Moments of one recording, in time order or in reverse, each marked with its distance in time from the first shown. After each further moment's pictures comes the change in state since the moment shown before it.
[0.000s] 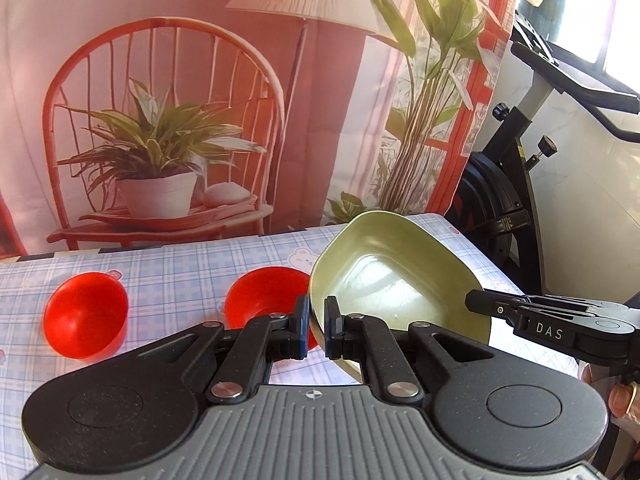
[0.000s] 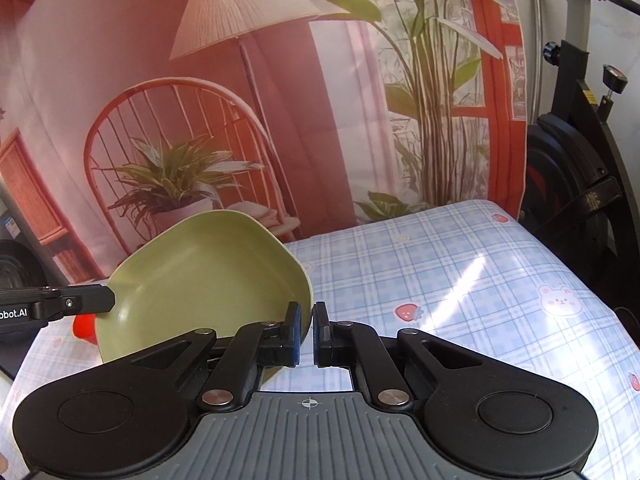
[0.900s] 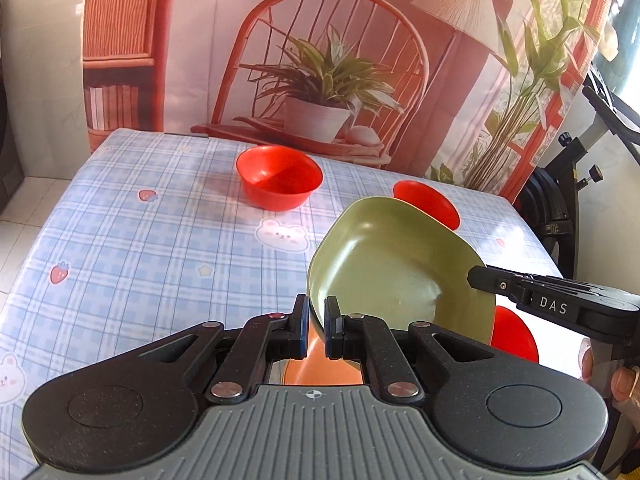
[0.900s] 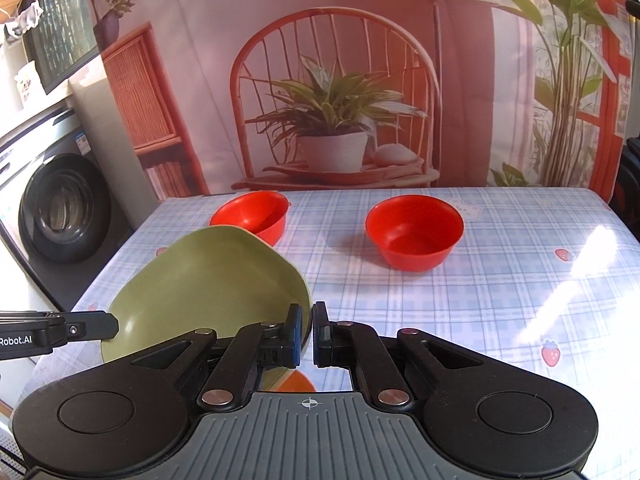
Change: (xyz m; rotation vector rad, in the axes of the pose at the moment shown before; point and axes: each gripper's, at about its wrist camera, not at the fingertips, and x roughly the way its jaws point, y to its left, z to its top) left arm -0.117 0.124 -0.129 -0.242 0.044 0.111; right arm -0.013 0.182 -0.103 -0.169 0.101 0.109
